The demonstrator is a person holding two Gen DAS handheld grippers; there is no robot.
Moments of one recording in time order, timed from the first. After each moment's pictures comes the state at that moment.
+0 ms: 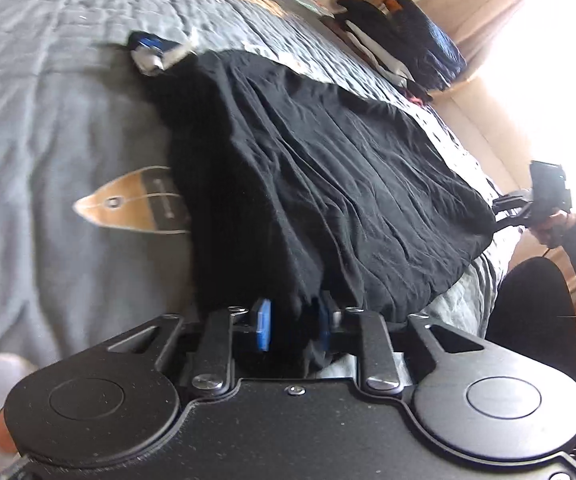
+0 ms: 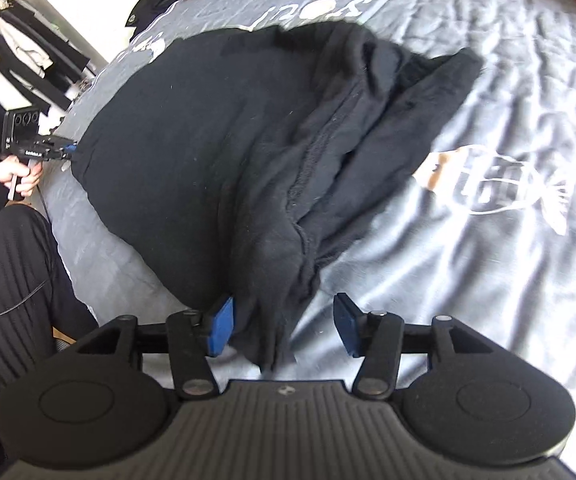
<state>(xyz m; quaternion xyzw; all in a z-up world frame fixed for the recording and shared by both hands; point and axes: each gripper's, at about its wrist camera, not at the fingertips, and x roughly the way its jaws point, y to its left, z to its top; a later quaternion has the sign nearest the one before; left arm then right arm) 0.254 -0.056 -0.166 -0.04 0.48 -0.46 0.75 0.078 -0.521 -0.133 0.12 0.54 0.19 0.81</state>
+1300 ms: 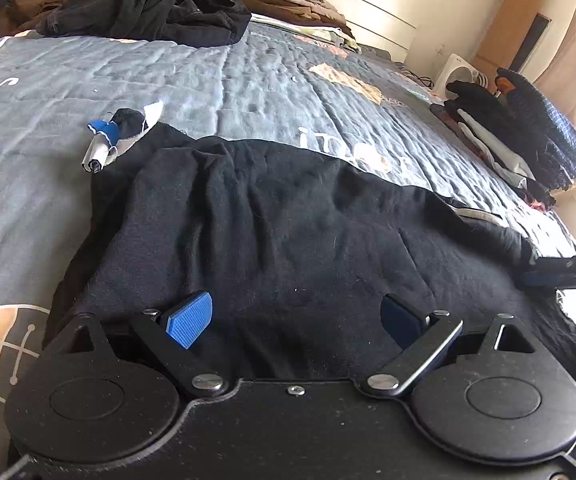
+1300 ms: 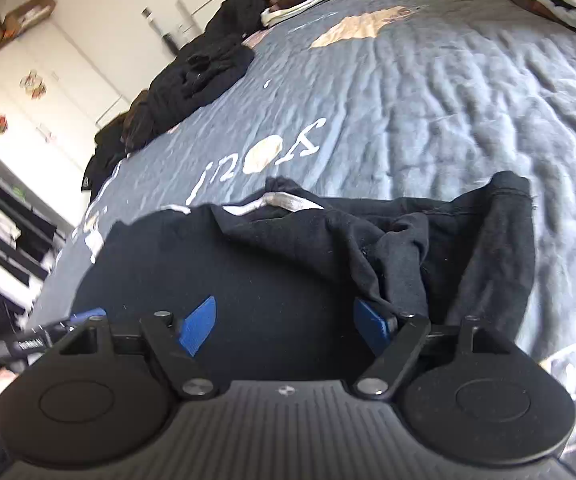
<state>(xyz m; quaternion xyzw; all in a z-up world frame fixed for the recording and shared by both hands) 0.256 -0.206 -0.179 -0.06 0.39 -0.26 0.88 0.200 -0.505 -0.168 0.27 0.38 0.09 0.88</state>
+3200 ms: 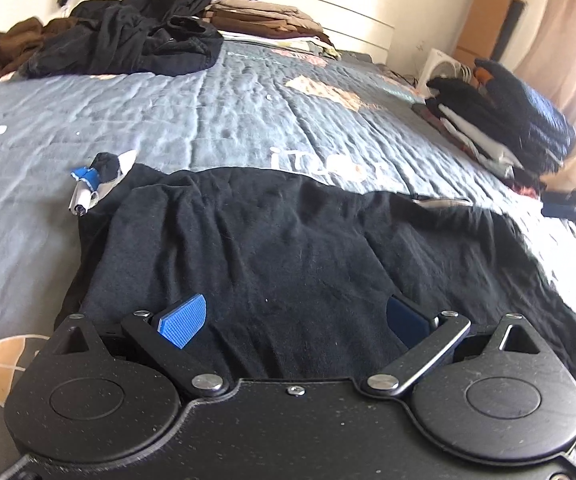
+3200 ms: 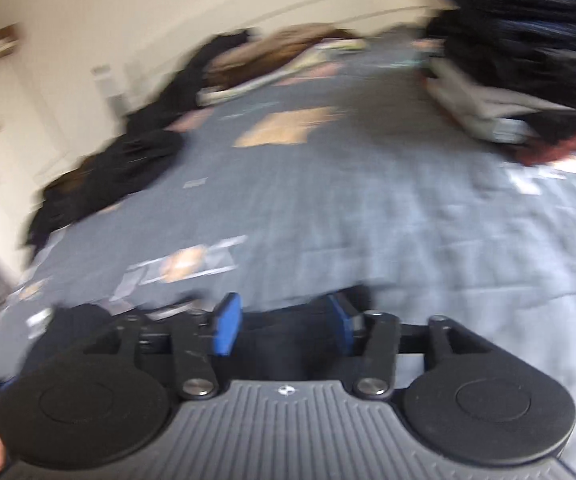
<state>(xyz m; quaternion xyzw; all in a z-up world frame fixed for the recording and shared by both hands) 0.240 -0.232 -0.159 -0.02 0.36 -0.27 0.89 0.183 -0.535 -0.106 0.20 0.31 0.01 0.93</state>
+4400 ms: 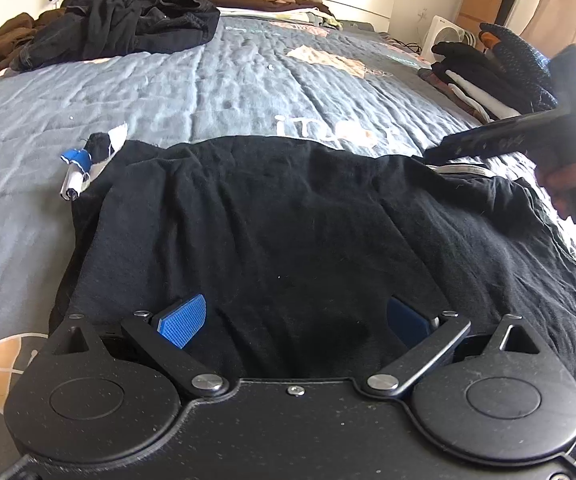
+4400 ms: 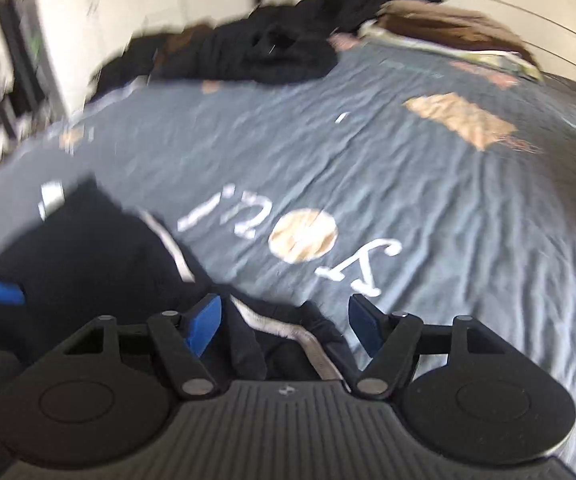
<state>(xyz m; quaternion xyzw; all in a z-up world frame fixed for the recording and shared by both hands) 0.253 -0.236 -0.175 0.01 0.40 -0.26 0.88 0.338 -0.428 -0.147 -0.04 0.40 0.14 0.90</state>
